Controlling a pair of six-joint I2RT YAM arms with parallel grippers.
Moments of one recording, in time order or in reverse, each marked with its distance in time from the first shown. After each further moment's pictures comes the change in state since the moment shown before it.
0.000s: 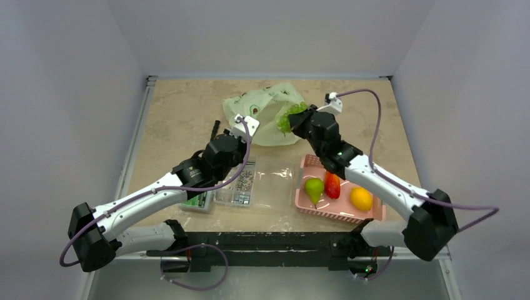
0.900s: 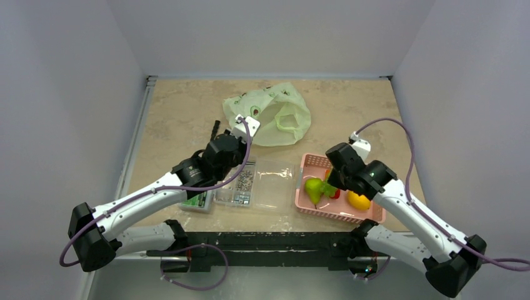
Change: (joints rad) left arm 0.000 0.002 0.010 -0.034 0.024 -0.011; right arm -0.001 -0.443 -0.042 -1.180 0.103 0.084
